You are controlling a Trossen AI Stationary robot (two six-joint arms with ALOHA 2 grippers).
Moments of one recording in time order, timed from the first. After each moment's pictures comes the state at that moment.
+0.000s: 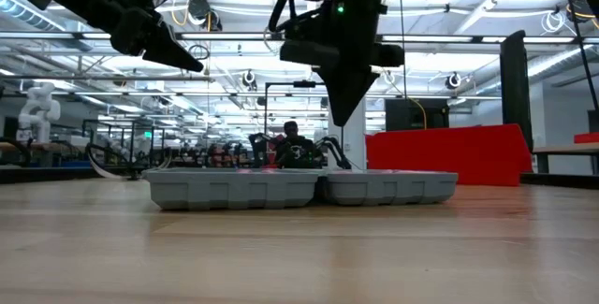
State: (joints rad) left arm 0.12 0.77 0.48 -0.16 -0.27 0.25; right arm 0.12 2.07 1.74 -1.15 0.39 0.84
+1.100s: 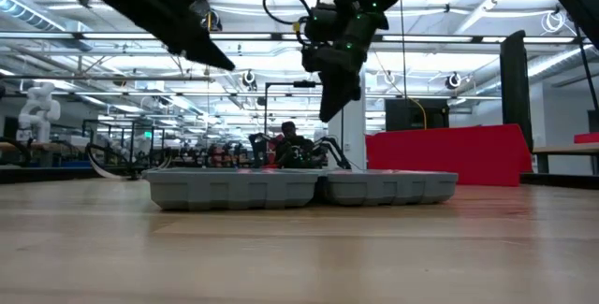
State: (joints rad) left arm 0.12 1.03 0.61 -0.01 -0.41 0.21; right arm -0.46 1.98 1.72 -0.92 -0.19 -0.14
